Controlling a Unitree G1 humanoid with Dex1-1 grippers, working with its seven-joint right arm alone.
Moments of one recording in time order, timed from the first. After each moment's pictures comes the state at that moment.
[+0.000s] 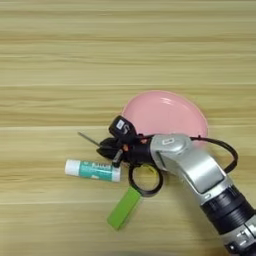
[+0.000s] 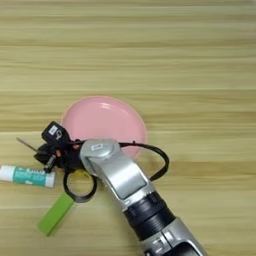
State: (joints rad) arm -0.28 -0.24 0.45 -0.04 0.09 0.67 0.68
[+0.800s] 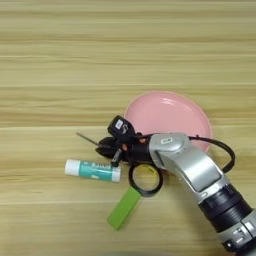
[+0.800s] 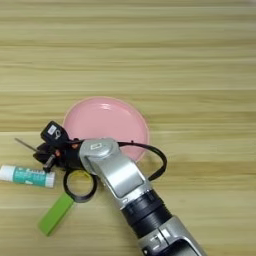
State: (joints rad) arm -0.29 -0.23 0.45 0.00 0.07 0.62 0.70
